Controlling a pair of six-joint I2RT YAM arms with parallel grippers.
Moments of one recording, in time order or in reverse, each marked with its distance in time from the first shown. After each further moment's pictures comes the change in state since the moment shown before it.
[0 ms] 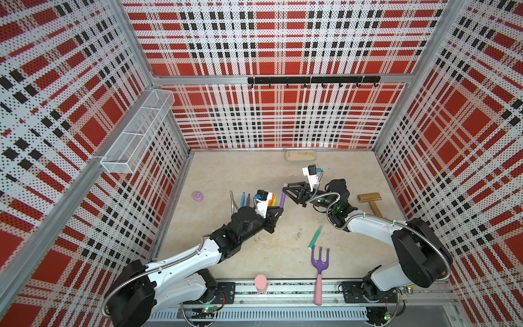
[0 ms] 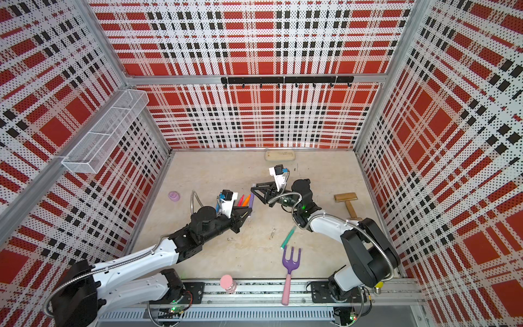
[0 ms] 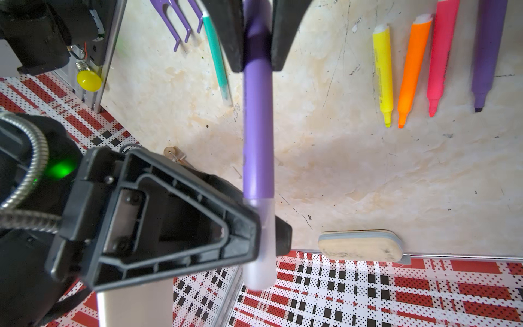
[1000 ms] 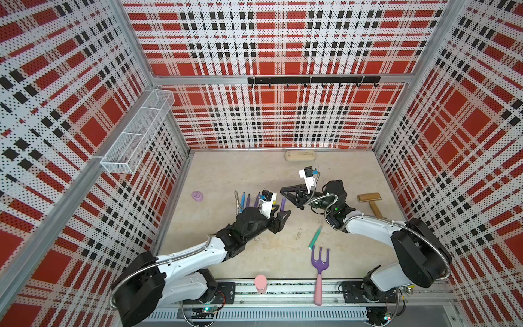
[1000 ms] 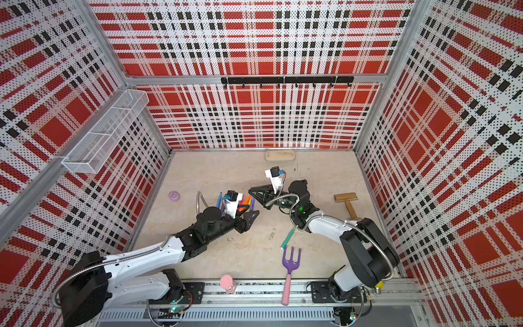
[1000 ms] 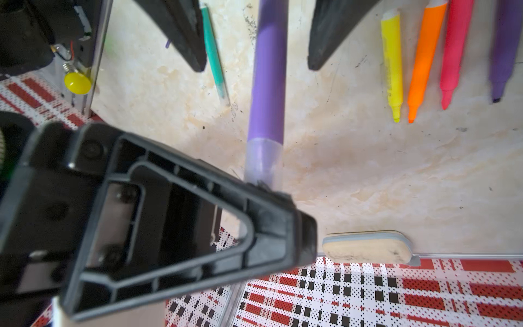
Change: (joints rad) left arm -0.019 0.105 0.000 0.090 -0.024 0.024; right arm 0.034 0.003 0.006 -0.019 -0.014 -0.024
